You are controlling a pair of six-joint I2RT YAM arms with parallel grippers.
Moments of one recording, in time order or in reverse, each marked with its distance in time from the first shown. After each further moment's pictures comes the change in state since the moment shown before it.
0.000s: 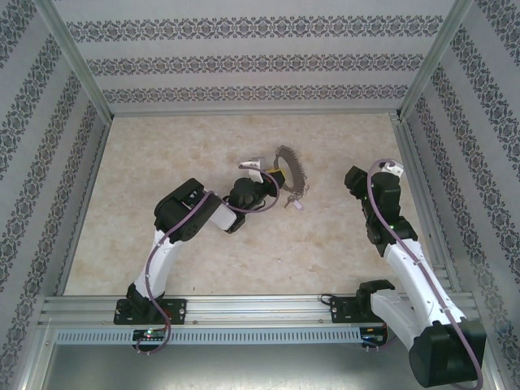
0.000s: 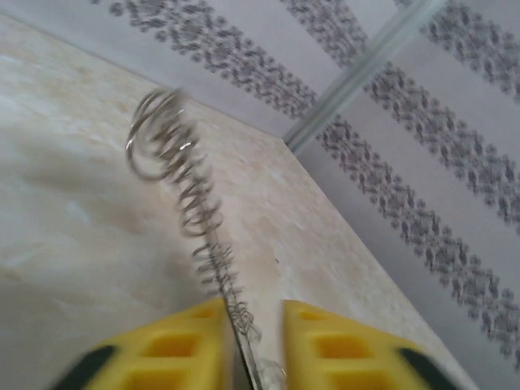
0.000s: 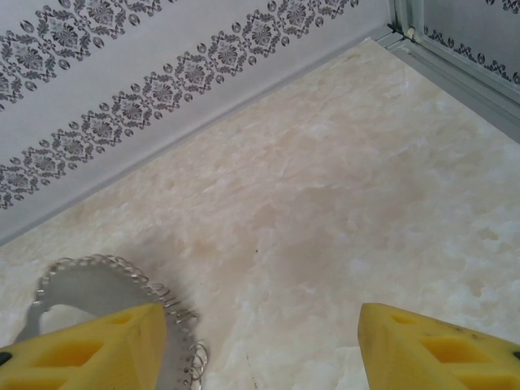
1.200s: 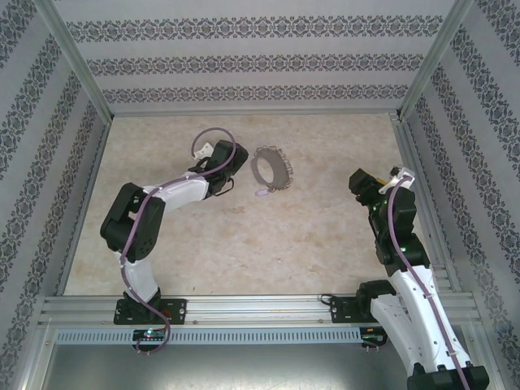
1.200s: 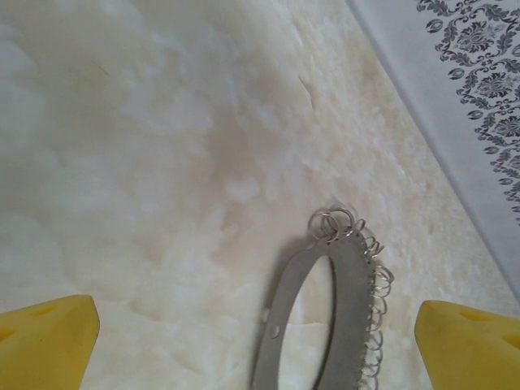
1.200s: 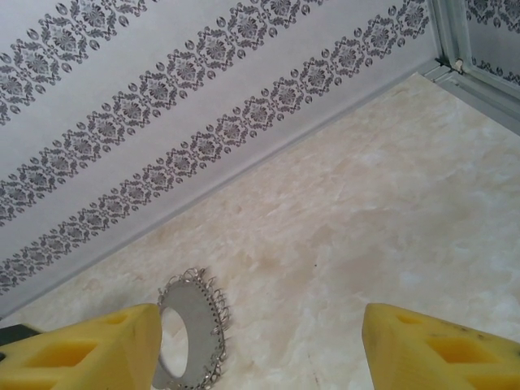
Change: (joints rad) left arm 0.166 -0.473 0.115 -1.291 -0.318 -0.492; right arm 0.000 -0.242 -0.003 -0.094 -0.082 0.055
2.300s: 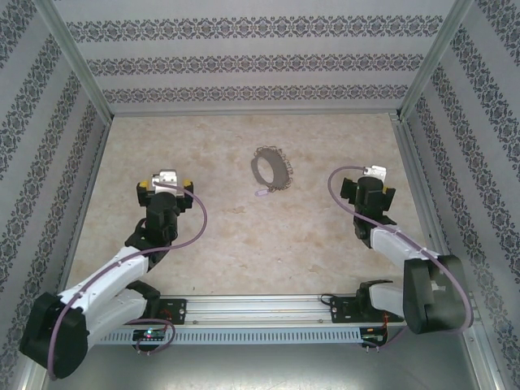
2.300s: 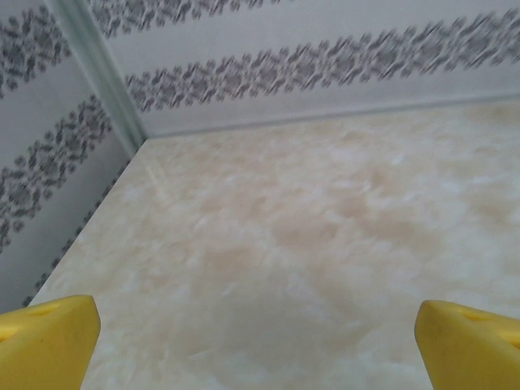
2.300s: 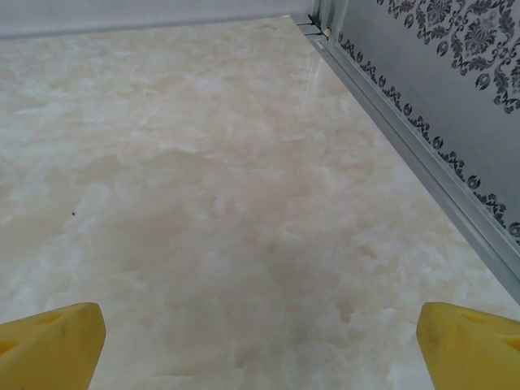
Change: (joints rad) left arm 0.103 -0.848 -0.795 0.364 -0.333 1.242; right arm -0.019 0.615 -0.167 0.542 0.306 -0.459
